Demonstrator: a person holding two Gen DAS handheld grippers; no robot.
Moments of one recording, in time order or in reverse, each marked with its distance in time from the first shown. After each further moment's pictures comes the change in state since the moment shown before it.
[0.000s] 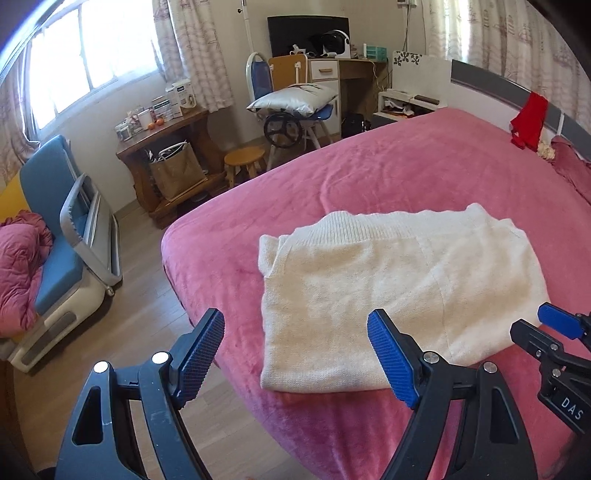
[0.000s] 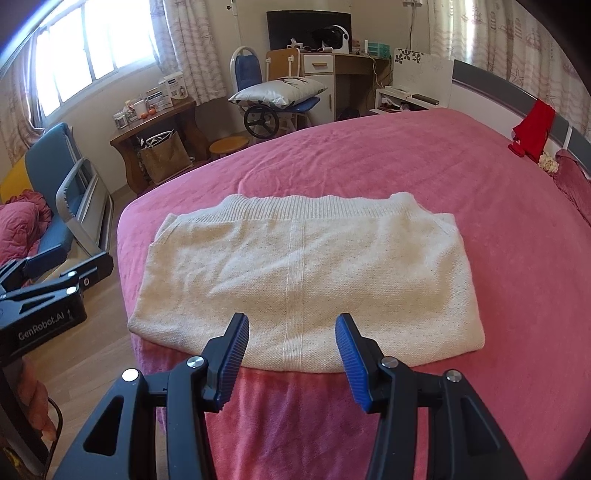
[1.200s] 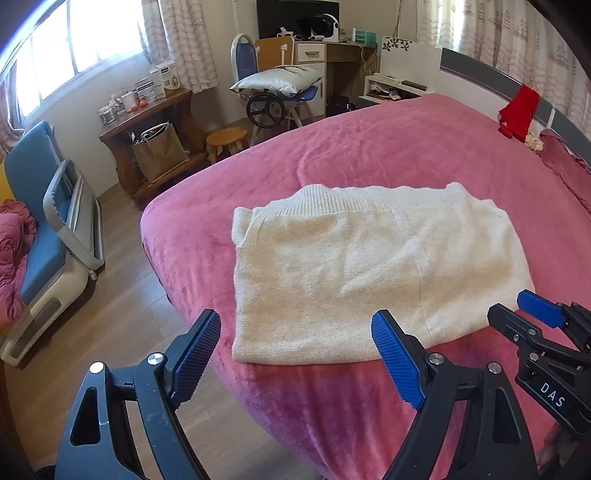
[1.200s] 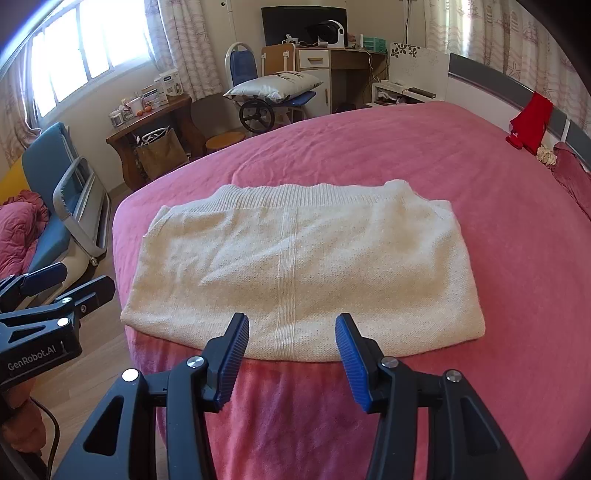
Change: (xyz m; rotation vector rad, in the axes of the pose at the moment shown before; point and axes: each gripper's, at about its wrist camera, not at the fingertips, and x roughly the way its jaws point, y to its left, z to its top) left arm -0.001 -0.014 -0.013 0.004 0.088 -0.058; right arm 0.007 -0.005 -0.010 0.010 0.015 -0.006
